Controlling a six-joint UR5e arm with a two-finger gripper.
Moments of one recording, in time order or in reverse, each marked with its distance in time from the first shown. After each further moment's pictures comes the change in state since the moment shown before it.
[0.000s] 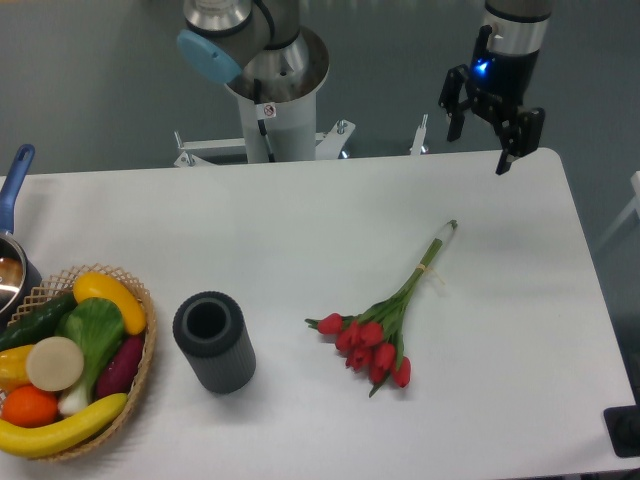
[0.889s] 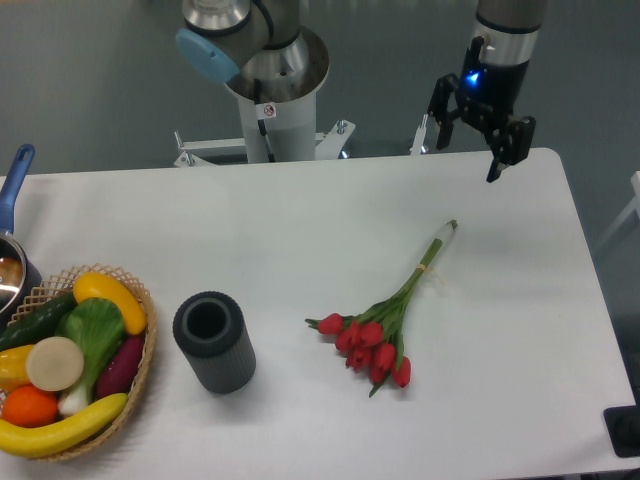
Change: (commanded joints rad) arm -0.060 -0.018 -0.025 0.026 0.006 -0.189
